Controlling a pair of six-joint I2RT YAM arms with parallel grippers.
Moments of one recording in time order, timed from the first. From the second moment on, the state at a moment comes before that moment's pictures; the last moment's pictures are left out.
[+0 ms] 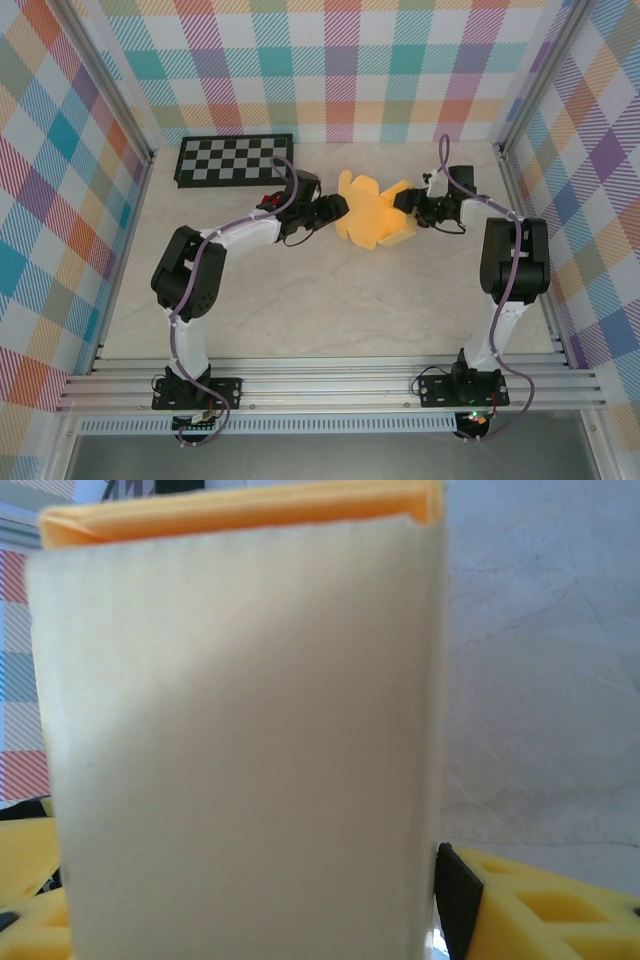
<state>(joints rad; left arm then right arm) -0.57 1.96 1.39 -0.09 0.24 -0.89 -0.01 1.93 1.24 -0.24 -0.83 0.42</state>
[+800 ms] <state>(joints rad) -0.61 1.95 1.83 -0.84 0.10 0.03 -0.03 1.68 1.27 -0.43 -0.78 -0.05</state>
